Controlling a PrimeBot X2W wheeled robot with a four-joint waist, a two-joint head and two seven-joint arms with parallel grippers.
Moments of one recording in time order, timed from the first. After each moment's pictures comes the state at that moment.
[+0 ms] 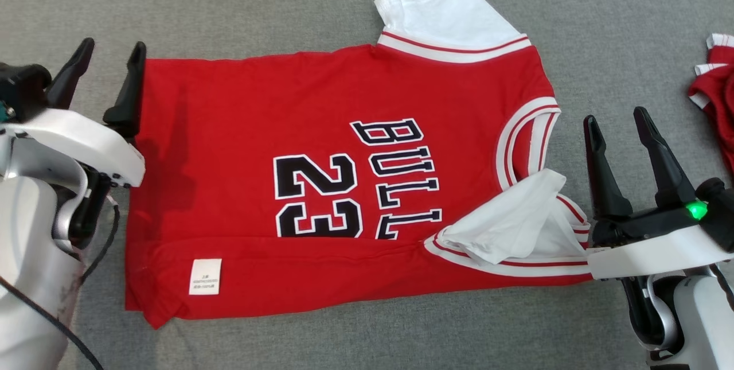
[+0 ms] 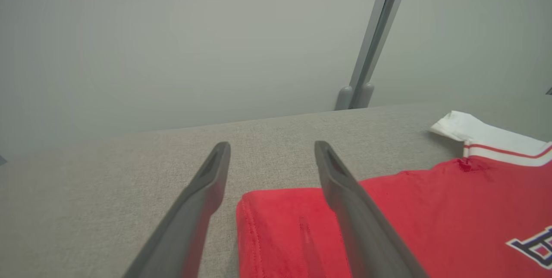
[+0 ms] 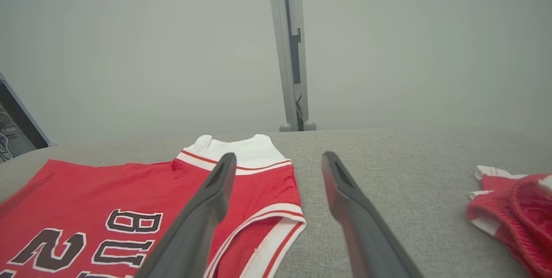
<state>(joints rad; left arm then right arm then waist) -0.60 0.40 -0.24 0.37 -0.54 -0.05 -0.02 -0.24 -0.16 0.11 0.02 0.33 0.13 -0.20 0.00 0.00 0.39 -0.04</state>
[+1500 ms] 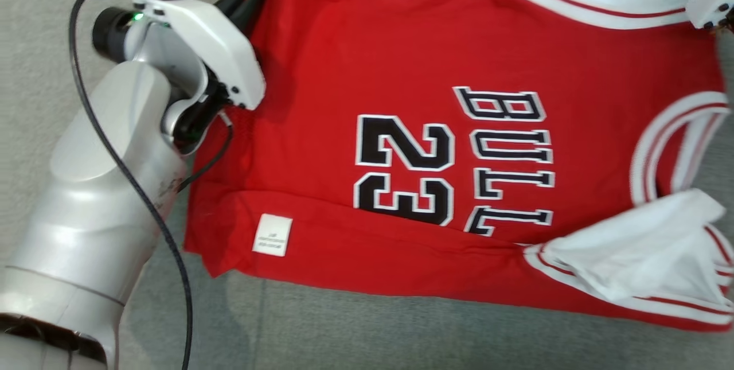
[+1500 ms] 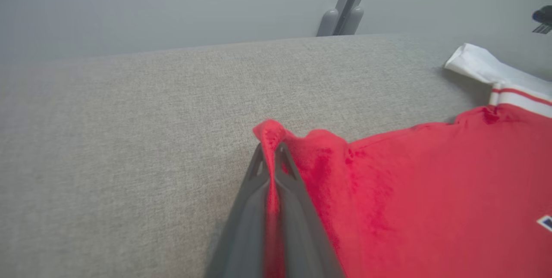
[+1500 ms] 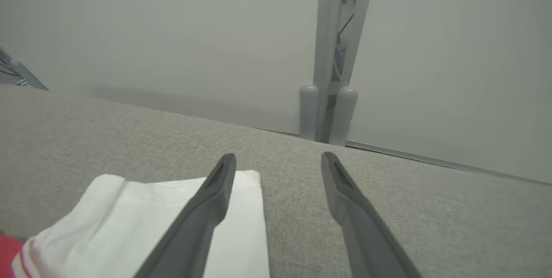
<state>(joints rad) -1.03 0.23 -0.59 0.70 -0.74 -0.13 0.10 -1.16 -0.46 0.52 0.73 0.64 0.13 0.06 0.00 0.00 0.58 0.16</state>
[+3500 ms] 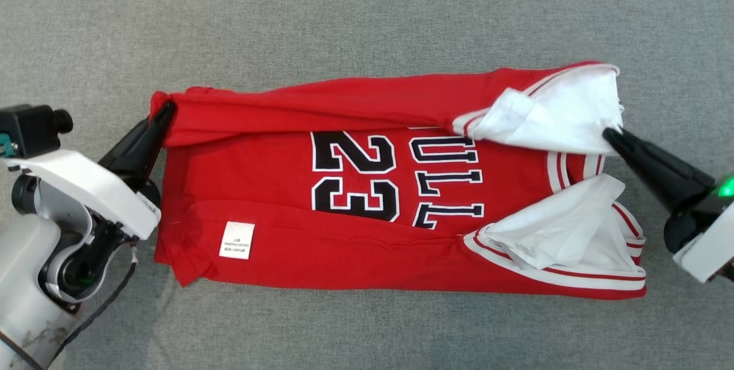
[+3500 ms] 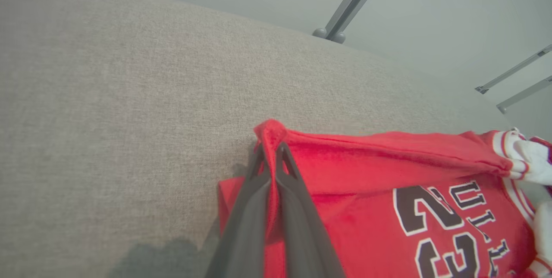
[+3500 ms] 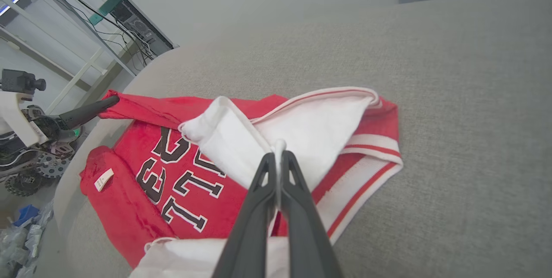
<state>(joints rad) -0.62 0.65 -0.69 0.25 -1.22 -0.04 -0.04 -0.66 -0.97 0.91 -0.08 1.33 0.13 -0.13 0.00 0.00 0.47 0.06</state>
